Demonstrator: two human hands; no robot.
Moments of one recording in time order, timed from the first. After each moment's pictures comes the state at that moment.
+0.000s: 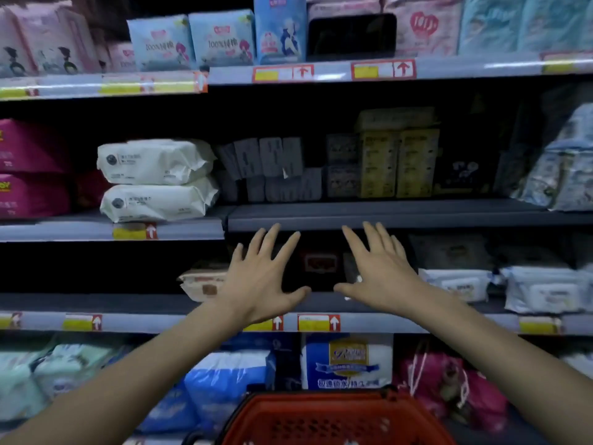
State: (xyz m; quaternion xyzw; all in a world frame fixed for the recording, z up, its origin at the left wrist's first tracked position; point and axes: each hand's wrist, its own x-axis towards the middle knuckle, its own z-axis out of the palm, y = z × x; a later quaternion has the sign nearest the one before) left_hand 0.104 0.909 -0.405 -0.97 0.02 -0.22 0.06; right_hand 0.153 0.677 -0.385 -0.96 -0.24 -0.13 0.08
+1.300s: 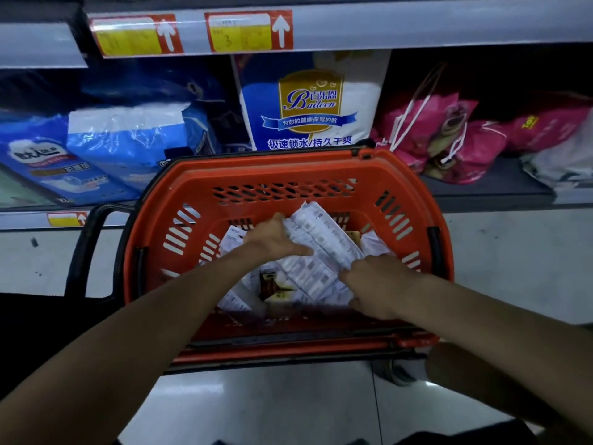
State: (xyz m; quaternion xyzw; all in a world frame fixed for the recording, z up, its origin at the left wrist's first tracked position) left_hand 0.121 0.813 -0.842 -0.92 -0.12 0.29 -0.24; right_hand 0.084 0.586 -0.751 -0.85 -0.37 0.34 -0.14
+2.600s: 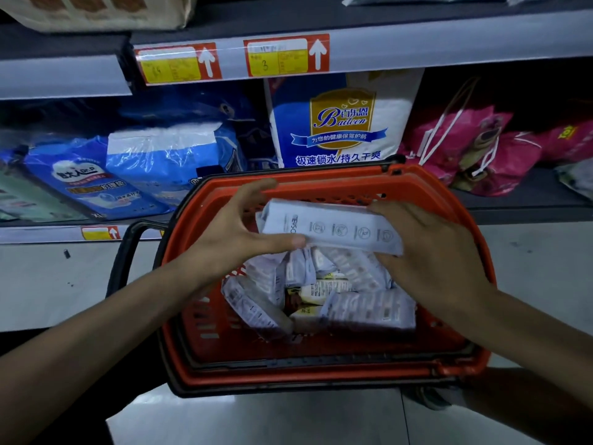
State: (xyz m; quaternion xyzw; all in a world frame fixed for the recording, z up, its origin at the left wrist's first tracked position) left_hand 0.057 0.875 -0.674 -0.78 -0.13 0.15 -0.59; right_hand 0.095 0.594 -0.696 -0.92 -0.31 -0.14 0.21
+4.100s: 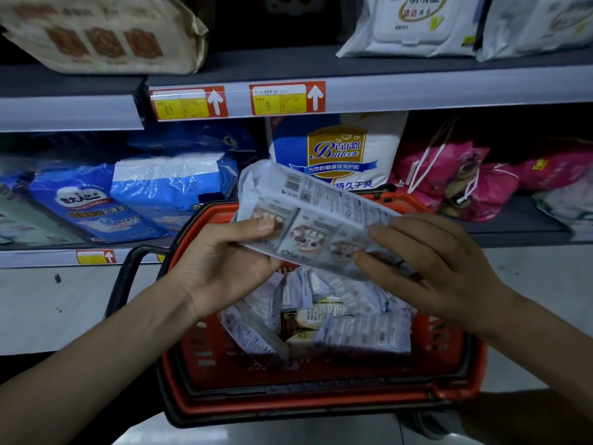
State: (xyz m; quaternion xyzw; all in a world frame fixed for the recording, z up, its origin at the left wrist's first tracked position) left_hand 0.062 0.869 -0.645 -0.28 -0.03 0.25 -0.93; right_hand 0.115 0.585 -0.673 -0.71 -0.53 -0.46 0.03
